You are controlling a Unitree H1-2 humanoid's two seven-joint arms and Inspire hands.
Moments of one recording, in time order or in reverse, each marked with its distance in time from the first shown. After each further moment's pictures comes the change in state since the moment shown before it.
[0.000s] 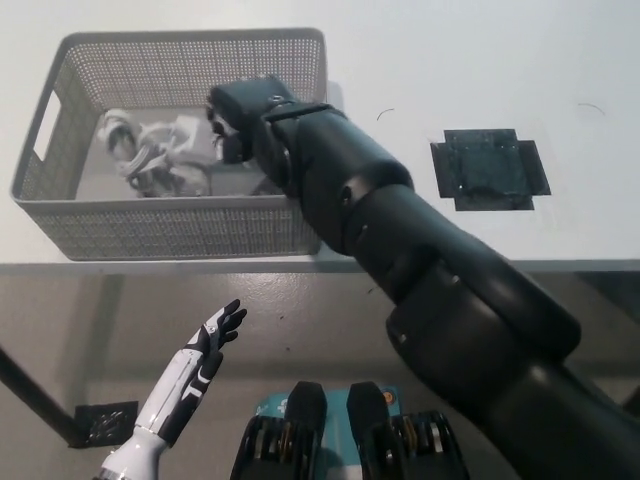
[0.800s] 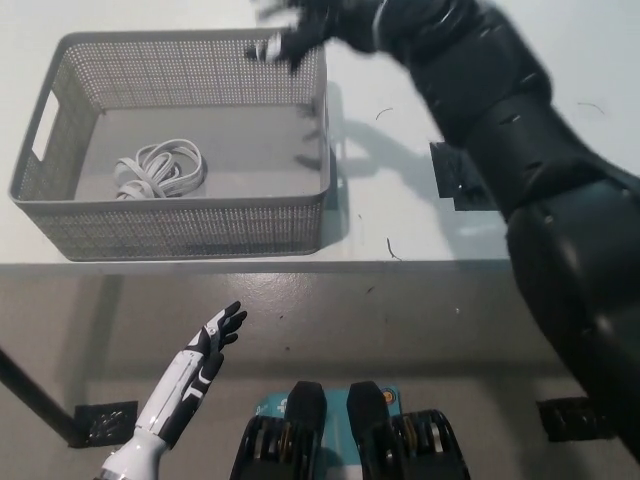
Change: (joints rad) left_arm 0.000 0.000 -0.001 0.006 0.003 0.004 0.000; right_arm -0.026 -0.230 -0.597 -0.250 0.366 0.095 0.342
